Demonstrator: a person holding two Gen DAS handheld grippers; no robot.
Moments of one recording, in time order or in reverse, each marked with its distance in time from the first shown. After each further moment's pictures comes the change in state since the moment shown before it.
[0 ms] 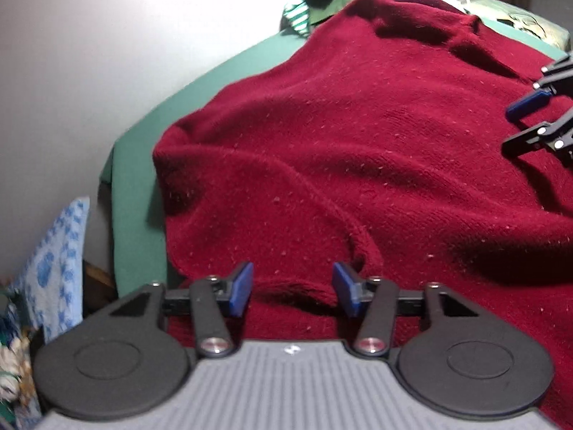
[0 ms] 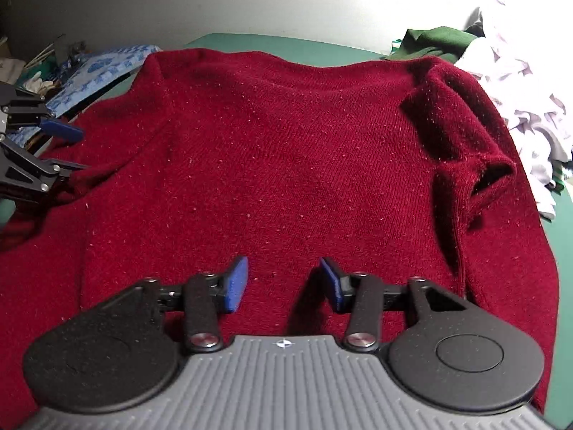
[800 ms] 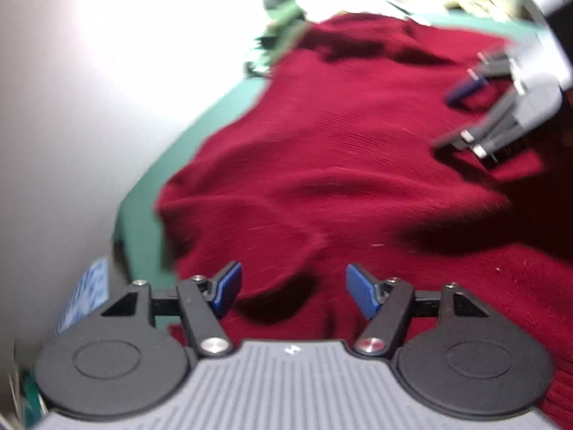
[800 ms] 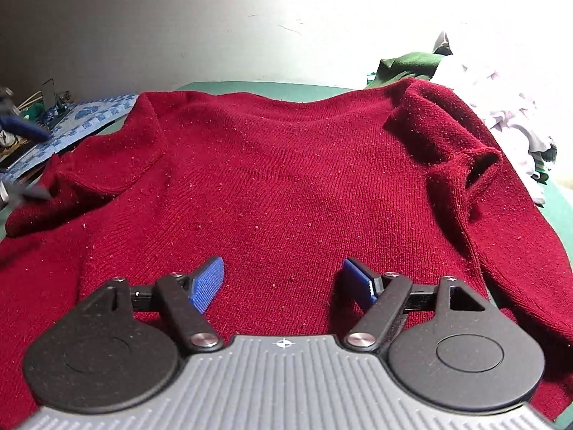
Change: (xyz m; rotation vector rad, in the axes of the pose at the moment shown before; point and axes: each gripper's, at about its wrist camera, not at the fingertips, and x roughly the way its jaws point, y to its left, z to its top) left arm -0.025 -0.035 -0.006 0.228 -0.081 0.006; right arm 0.004 0.012 -0.023 0.027 -0.199 -0.098
